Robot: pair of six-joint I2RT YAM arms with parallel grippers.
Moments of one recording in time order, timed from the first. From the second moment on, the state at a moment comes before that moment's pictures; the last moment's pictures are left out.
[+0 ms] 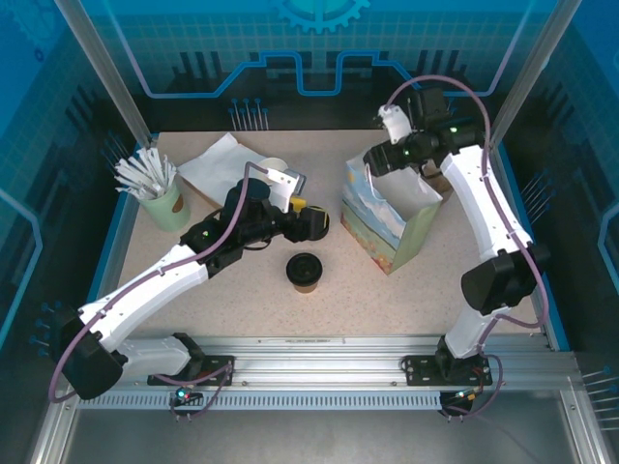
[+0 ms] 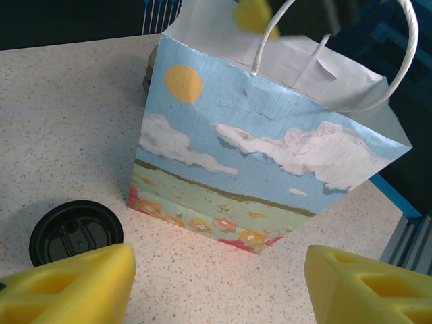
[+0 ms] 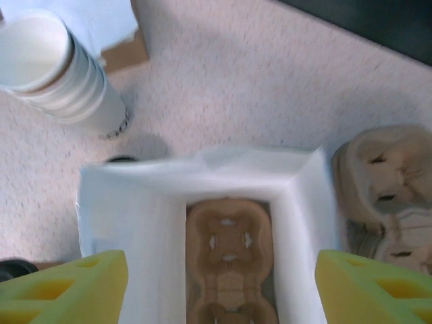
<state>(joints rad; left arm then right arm) -0.66 1.21 1.06 -0.26 0.16 -0.33 0.25 1.74 2.00 -1.12 -0.22 -0.16</state>
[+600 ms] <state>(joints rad) -0.33 0.92 0.67 -0.31 0.23 -0.53 0.79 1.58 1.84 -1.05 -0.07 -0.12</state>
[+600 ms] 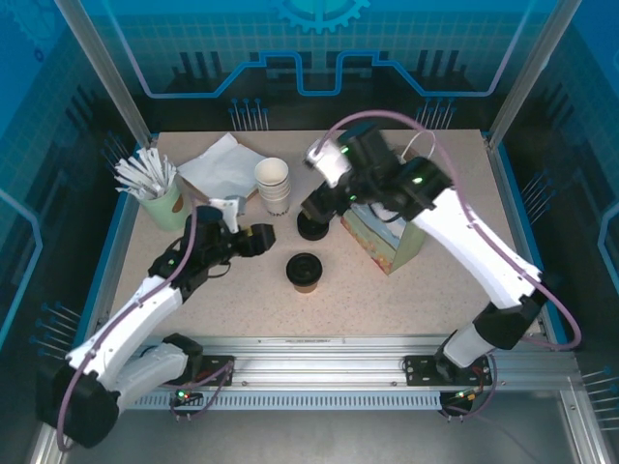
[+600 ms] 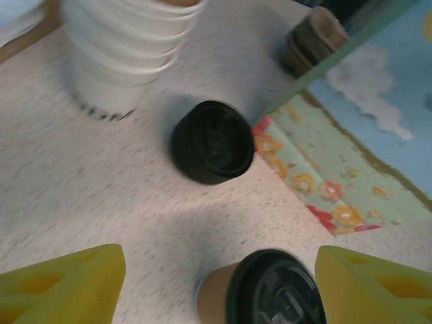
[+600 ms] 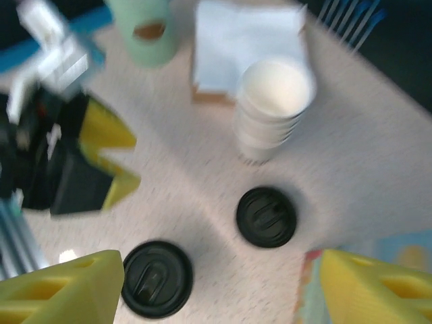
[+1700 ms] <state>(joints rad) -0.20 0.79 0.56 -0.39 0.28 -0.62 0.96 2.01 1.81 -1.26 0.00 -0.09</state>
